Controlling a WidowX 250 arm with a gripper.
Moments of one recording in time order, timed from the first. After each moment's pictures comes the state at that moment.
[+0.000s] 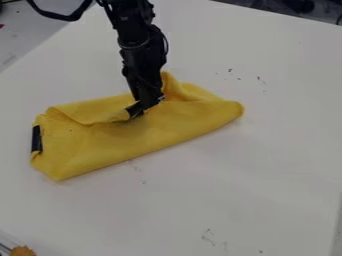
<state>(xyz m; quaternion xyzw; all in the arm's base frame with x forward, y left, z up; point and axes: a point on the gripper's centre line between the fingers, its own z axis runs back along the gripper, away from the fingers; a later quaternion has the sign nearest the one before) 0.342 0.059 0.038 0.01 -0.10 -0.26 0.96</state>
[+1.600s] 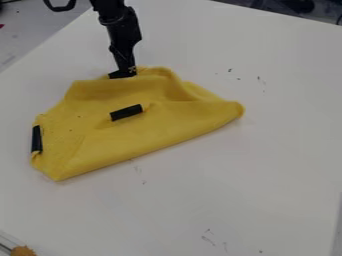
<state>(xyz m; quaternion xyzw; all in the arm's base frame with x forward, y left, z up) 0.420 0.145 0.017 0.01 -0.11 -0.35 0.93</state>
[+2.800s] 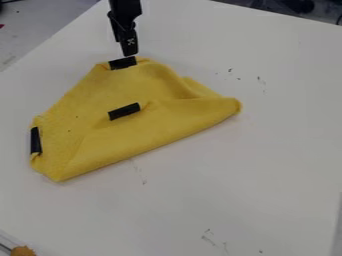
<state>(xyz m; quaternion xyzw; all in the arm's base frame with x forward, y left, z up) 0.458 0.167 0.043 0.02 -0.09 -0.36 0.93</state>
